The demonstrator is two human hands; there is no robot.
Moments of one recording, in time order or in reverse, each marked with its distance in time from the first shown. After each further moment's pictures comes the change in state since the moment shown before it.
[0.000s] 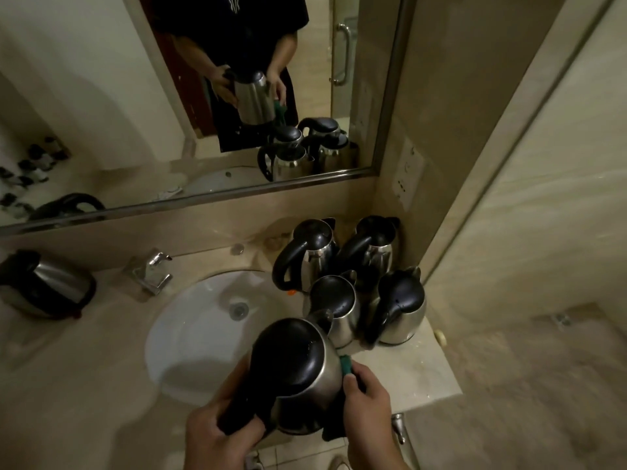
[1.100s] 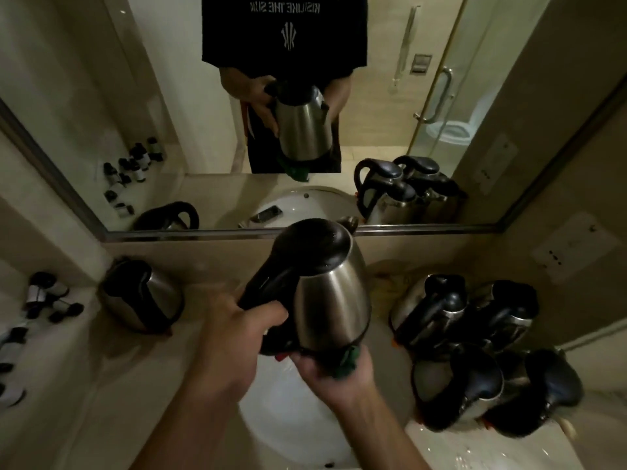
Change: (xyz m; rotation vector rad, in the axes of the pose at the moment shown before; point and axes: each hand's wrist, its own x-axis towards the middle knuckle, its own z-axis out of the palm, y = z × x) left_hand 0.198 0.090 -0.241 -0.213 0.065 0.042; right_hand -0.021 -0.092 0.316 0.939 -0.621 0.625
